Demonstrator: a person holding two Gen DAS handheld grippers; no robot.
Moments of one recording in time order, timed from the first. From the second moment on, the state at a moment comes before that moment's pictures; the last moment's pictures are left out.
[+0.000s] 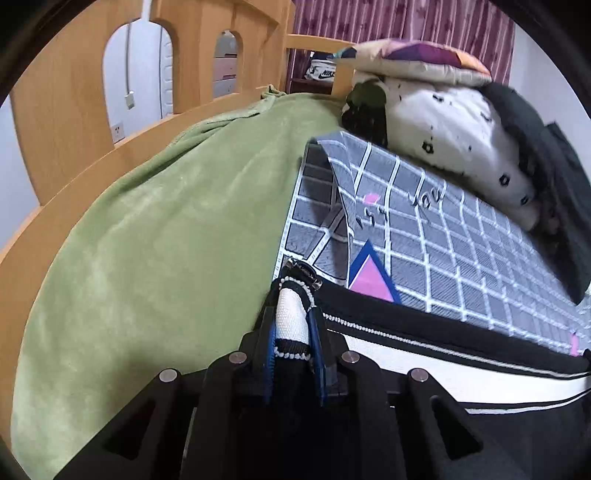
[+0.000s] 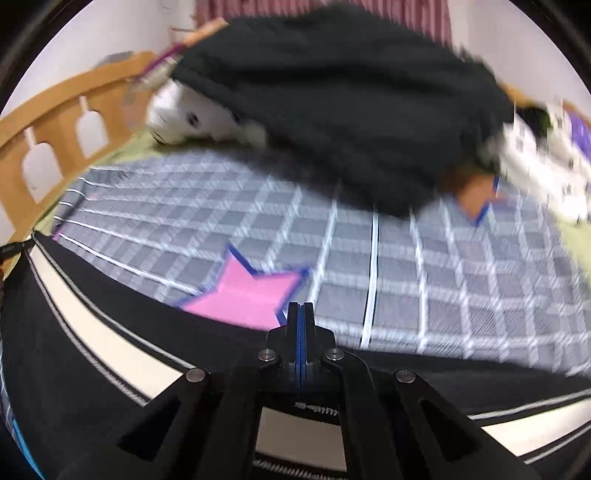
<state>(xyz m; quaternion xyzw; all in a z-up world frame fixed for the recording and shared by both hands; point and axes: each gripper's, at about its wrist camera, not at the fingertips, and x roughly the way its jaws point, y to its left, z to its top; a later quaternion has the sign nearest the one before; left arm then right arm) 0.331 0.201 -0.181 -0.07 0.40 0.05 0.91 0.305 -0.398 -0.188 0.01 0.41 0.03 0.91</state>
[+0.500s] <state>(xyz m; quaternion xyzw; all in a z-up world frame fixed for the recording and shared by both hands) 0.320 0.203 -0.165 -0.08 0.39 0.05 0.91 0.294 -0.380 -0.188 -0.04 0.43 0.10 0.89</state>
